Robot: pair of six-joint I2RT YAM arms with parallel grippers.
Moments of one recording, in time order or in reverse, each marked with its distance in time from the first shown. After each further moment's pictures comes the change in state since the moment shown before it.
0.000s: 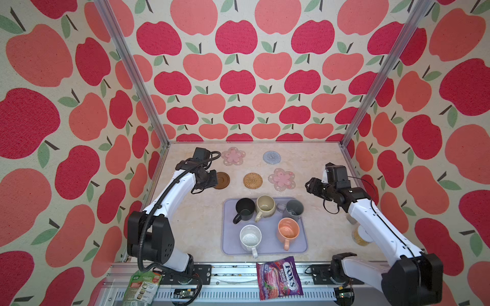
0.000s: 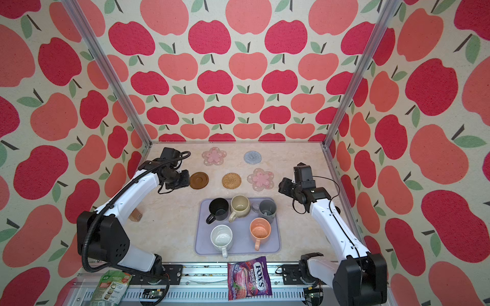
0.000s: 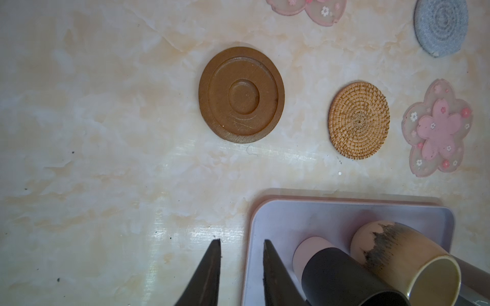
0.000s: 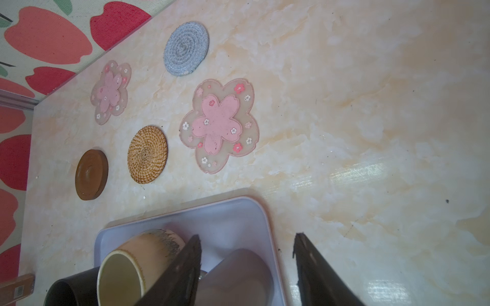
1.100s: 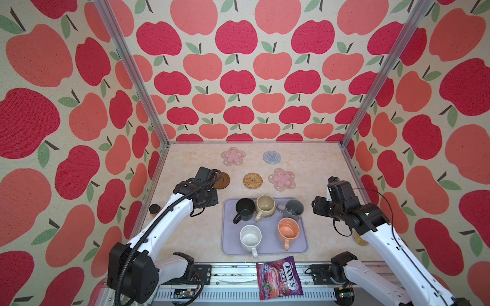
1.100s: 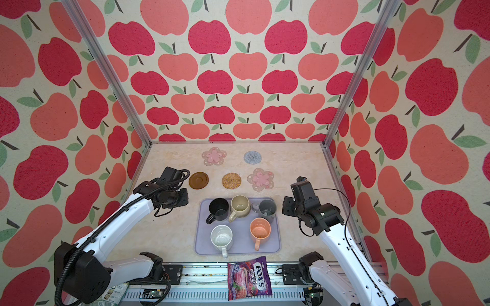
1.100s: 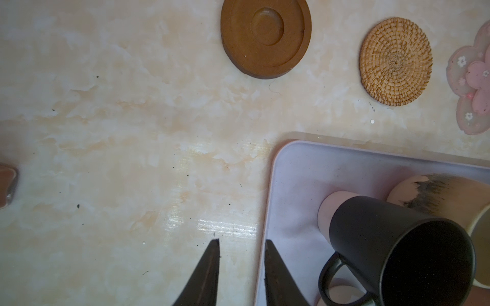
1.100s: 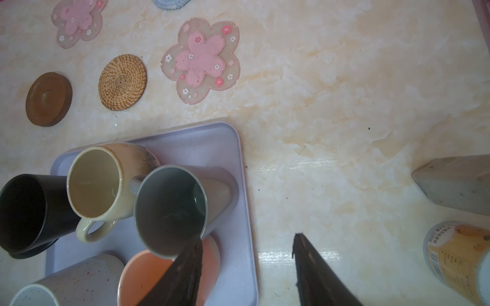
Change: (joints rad) left arm -0.129 -0.247 -0.229 -0.027 -0.137 -0.119; right arm 0.209 -0.270 0.017 -0.428 0.171 0.008
